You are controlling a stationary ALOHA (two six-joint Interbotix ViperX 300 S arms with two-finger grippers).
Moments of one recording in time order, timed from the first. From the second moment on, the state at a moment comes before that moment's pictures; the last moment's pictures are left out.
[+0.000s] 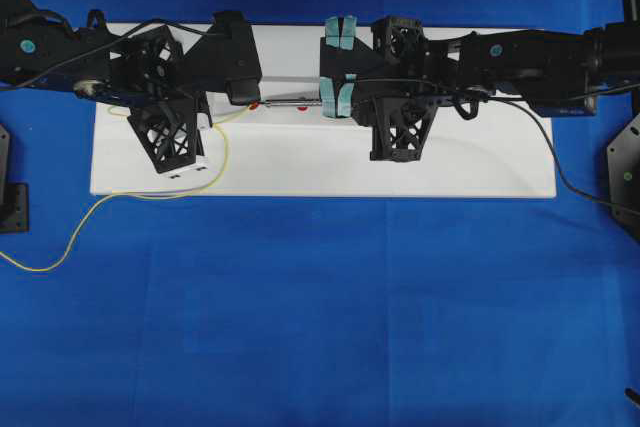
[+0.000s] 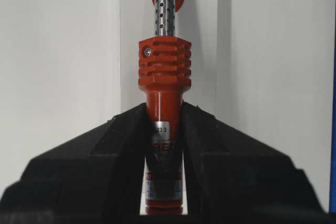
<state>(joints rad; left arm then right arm) 0.16 -0.09 0.67 0.00 0.53 -0.08 -0.18 0.08 0.54 -0.08 0.37 0.03</state>
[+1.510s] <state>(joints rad) 0.13 -0.45 0.82 0.00 0.55 -0.09 -0.20 -0.22 0.71 -0.12 0.37 0.04</state>
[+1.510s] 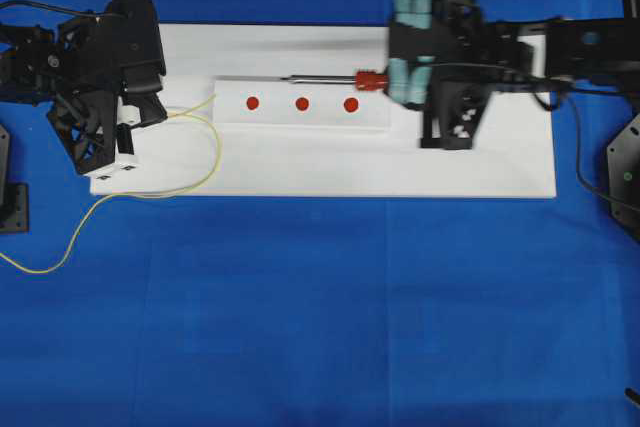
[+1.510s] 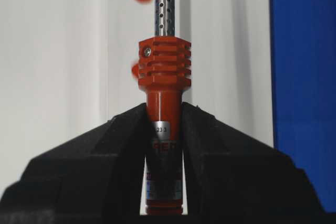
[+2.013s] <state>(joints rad) 0.13 -0.33 0.74 0.00 0.49 -0.08 -0.20 -0.28 0.75 -0.12 0.37 0.05</state>
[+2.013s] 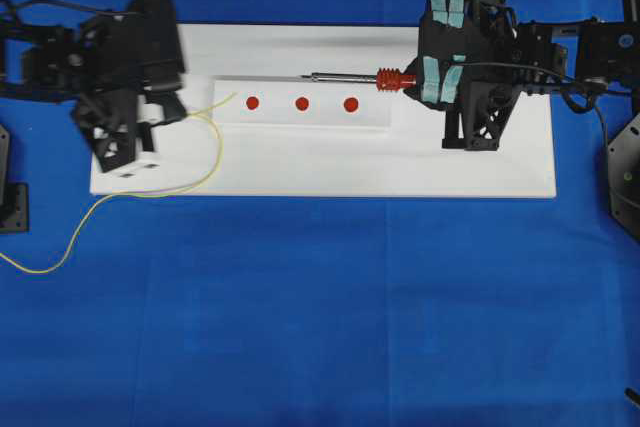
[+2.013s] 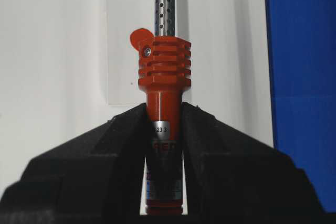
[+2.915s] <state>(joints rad) 0.13 0.06 0.48 0.00 0.51 -0.10 -0.21 -0.27 0.80 -0.12 0.35 0.05</state>
